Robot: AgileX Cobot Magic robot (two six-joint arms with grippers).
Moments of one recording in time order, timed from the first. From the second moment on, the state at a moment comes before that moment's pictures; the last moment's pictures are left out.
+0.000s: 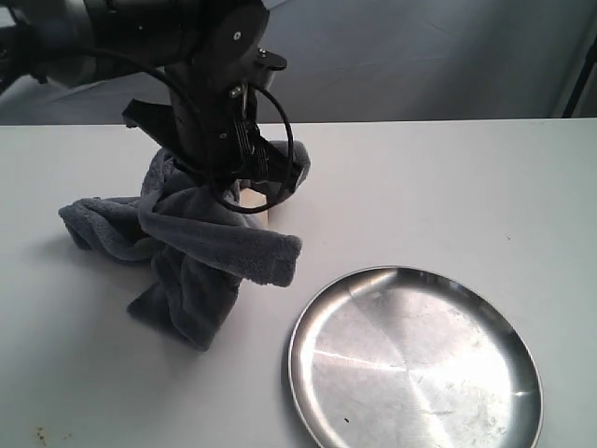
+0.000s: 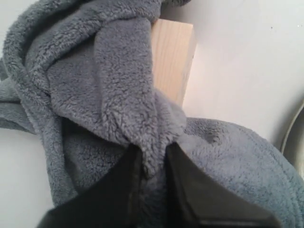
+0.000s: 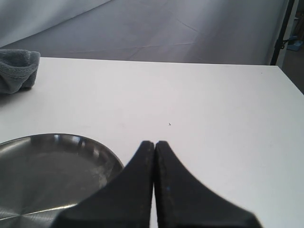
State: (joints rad) left arm -0.70 1.95 -1.68 0.31 1.23 -0.41; right arm 0.06 0.00 0.00 0.01 0.33 -0.02
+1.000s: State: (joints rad) left arm -0.22 1.85 -1.67 0.19 1.23 -0.18; right arm 0.06 0.00 0.00 0.01 0.33 -0.02
